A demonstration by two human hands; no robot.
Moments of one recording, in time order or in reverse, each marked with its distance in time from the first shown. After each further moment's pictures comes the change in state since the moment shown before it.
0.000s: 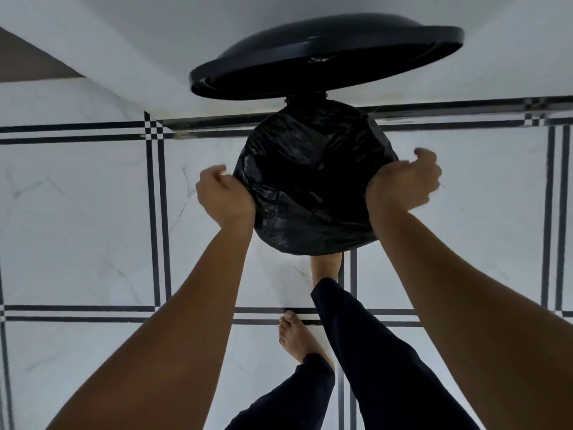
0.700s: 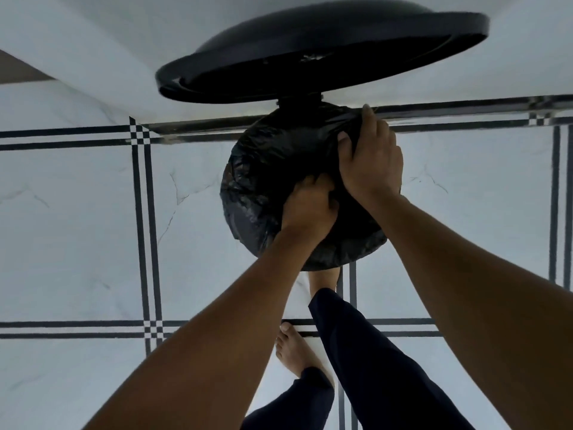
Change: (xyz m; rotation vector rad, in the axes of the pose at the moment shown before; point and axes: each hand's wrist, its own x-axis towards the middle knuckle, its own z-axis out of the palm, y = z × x) left_hand -0.065 0.001 0.092 0.628 -0.684 0.682; right_hand 0.021 -0.018 0.039 -0.341 -0.245 -0.798
